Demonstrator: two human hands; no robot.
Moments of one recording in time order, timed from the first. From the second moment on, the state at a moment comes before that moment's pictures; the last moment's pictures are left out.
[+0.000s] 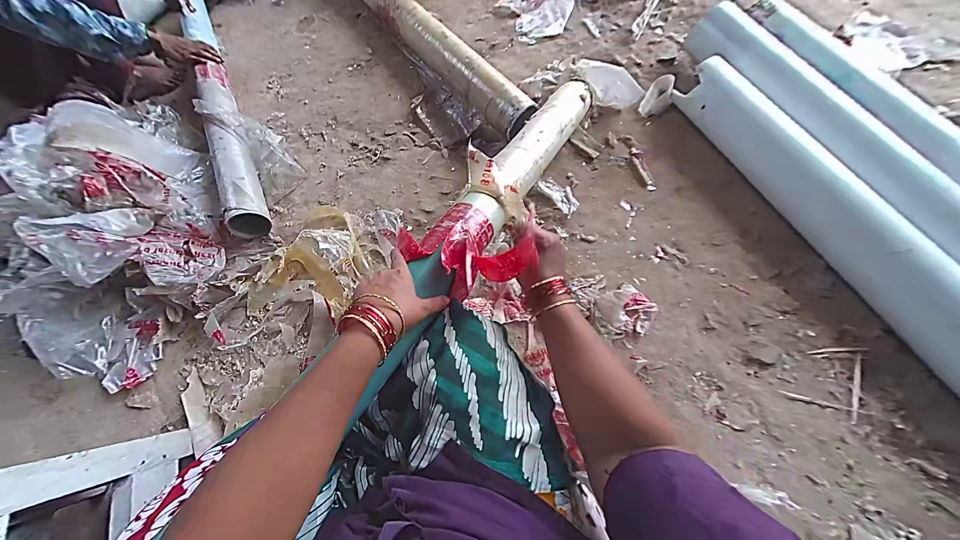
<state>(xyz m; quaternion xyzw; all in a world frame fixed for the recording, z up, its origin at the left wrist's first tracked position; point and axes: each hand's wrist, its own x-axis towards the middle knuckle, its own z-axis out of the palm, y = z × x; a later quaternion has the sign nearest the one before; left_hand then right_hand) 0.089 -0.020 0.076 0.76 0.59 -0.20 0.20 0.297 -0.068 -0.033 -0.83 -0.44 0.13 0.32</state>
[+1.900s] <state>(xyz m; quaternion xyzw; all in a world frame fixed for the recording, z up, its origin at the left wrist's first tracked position) 0.109 -0.036 0.069 0.84 0.50 -0.10 0.20 0.274 -0.032 0.053 -0.75 -0.54 0.37 0.12</state>
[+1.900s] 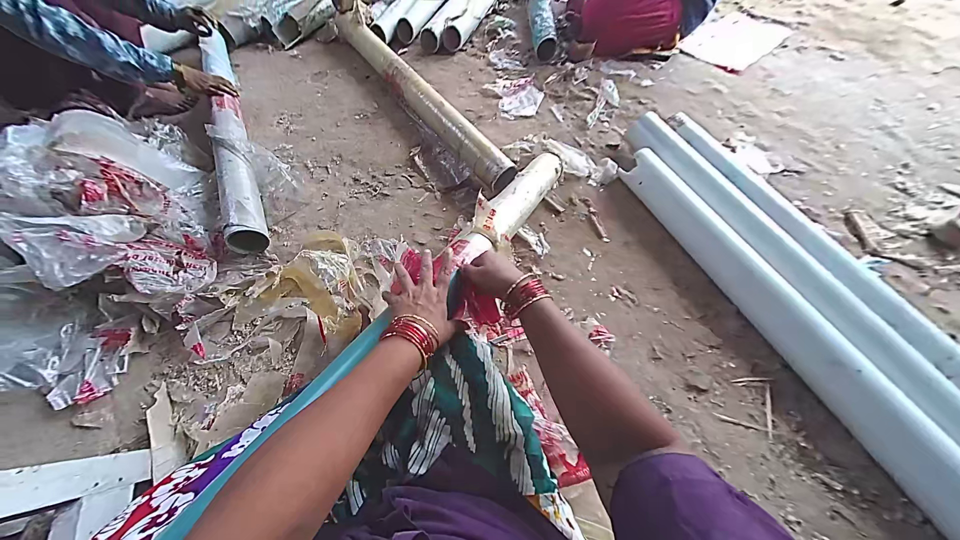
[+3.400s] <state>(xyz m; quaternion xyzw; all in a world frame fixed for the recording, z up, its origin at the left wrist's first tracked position) 0.111 -0.002 0.065 0.81 0.51 -0.15 0.22 0.282 -0.073 0.056 -0.79 -0.51 0.31 0.13</state>
